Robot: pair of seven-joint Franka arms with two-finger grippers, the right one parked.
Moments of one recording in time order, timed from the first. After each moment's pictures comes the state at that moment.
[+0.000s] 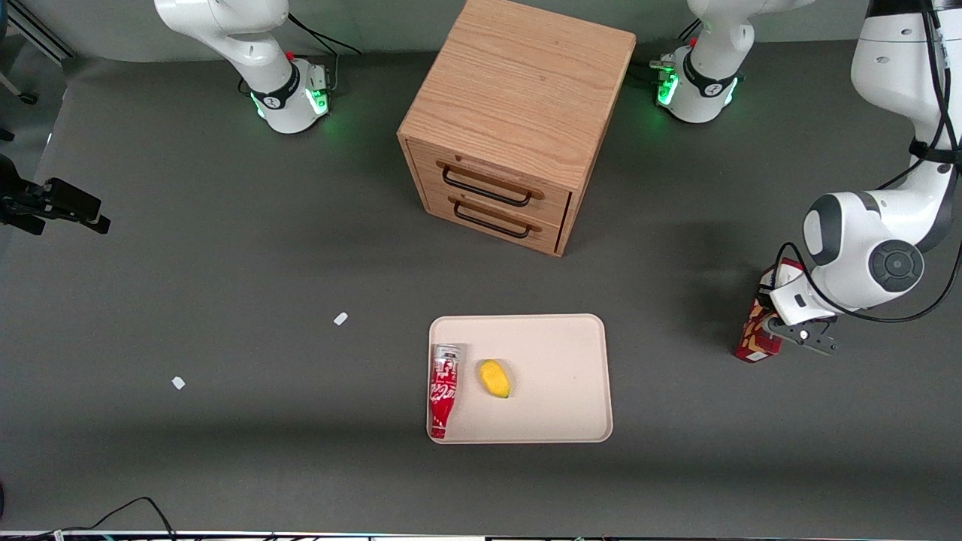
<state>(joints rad) 0.11 0.42 -0.03 -2.02 0.10 2.37 0.44</state>
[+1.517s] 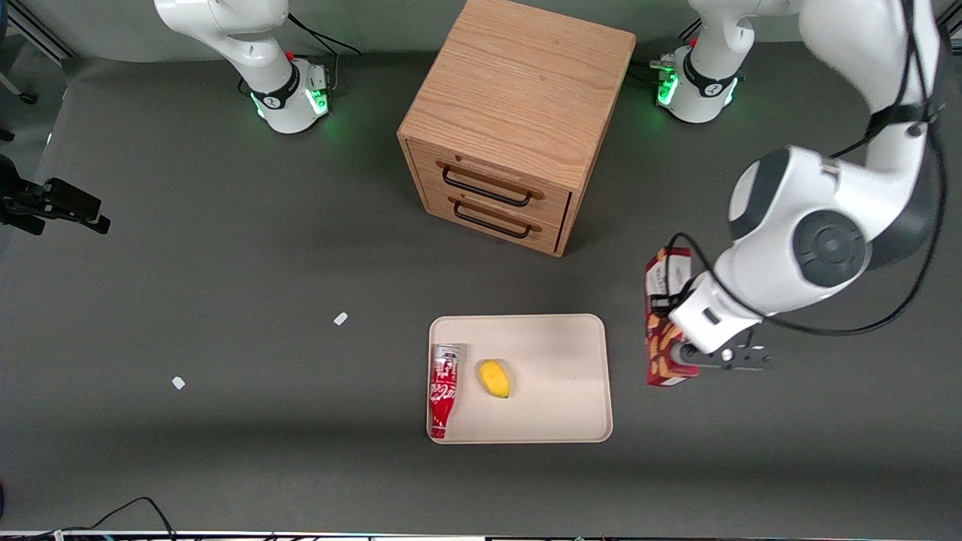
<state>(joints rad) -0.11 0.51 -0.28 -1.37 0.03 1.83 -0.30</state>
